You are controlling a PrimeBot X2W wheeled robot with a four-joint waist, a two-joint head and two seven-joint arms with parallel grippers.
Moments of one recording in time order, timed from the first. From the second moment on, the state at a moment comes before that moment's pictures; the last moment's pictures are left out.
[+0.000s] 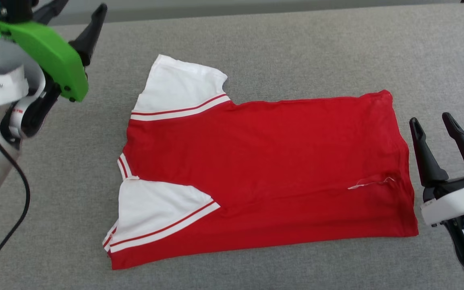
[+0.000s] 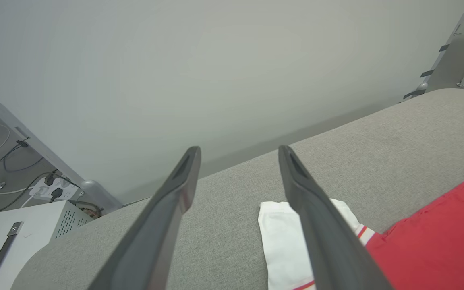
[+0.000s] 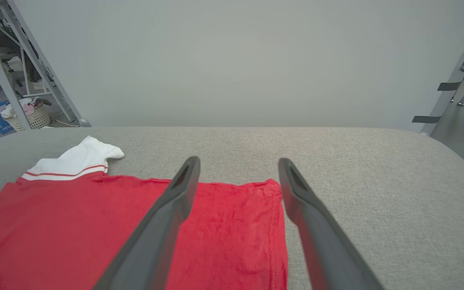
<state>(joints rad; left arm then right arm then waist) -1.02 0.76 -0.81 0.28 -0.93 0.02 0.08 -0.14 -0.33 0.05 -0.10 0.44 0.13 -0.04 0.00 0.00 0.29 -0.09</state>
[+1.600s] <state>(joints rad) -1.35 0.63 -1.17 0.50 -1.06 -0.13 0.51 -0.49 -0.55 0.08 -0.03 0.50 0.13 0.09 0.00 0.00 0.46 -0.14</state>
